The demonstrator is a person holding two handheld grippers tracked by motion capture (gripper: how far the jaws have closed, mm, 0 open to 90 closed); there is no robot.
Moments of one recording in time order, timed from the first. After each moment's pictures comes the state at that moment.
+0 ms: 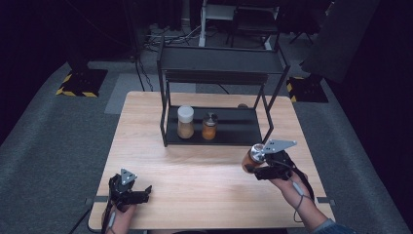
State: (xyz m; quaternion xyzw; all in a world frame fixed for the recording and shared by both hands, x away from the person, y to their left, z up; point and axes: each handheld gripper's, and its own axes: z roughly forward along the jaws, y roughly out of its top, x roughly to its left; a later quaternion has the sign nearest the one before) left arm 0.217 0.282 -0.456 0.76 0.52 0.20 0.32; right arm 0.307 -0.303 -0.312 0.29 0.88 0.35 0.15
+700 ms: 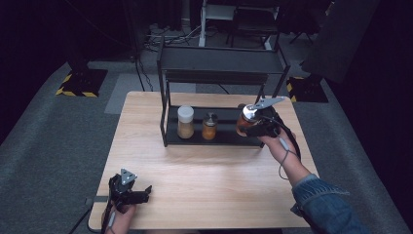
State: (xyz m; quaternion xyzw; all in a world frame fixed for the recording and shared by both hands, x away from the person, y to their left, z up) left arm 0.217 0.282 -0.456 0.76 0.52 0.20 0.32; right arm 0.402 -0.268 -0.269 0.32 0.86 0.35 0.18
